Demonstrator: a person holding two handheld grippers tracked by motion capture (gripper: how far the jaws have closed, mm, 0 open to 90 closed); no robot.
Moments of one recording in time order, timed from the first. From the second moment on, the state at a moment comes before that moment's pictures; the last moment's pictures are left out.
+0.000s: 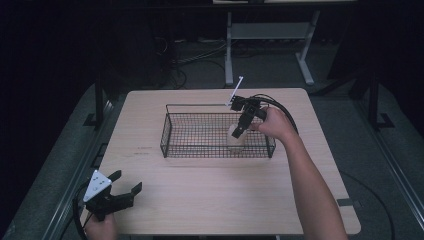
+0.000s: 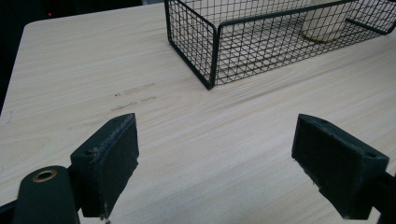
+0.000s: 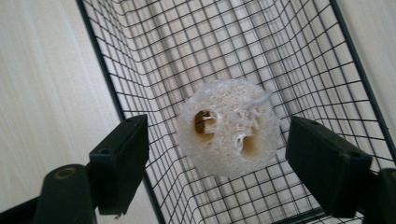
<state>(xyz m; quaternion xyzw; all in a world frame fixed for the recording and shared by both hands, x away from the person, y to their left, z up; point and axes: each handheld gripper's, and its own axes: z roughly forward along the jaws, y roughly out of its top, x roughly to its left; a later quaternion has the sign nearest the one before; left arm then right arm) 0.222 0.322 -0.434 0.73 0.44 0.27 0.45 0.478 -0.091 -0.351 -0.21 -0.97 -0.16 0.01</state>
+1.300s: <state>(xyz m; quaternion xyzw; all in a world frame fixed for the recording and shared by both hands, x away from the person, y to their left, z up) 0.221 0.318 -0.434 0.74 0.43 0.27 0.44 0.450 -0.099 -0.327 -0.19 -0.97 -0.16 -0.01</state>
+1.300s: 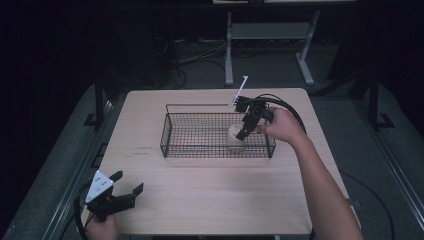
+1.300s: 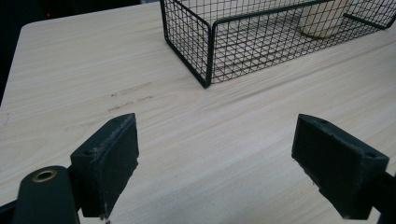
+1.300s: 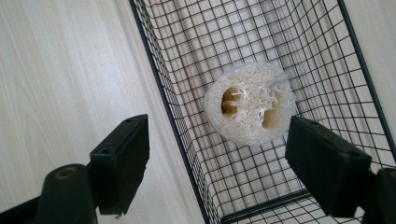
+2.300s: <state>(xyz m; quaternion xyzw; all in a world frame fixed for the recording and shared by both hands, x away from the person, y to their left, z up) 0.221 0.318 -0.434 0.74 0.43 0.27 0.44 0.414 -0.085 -0.327 -0.14 -0.98 -0.17 -0.02</state>
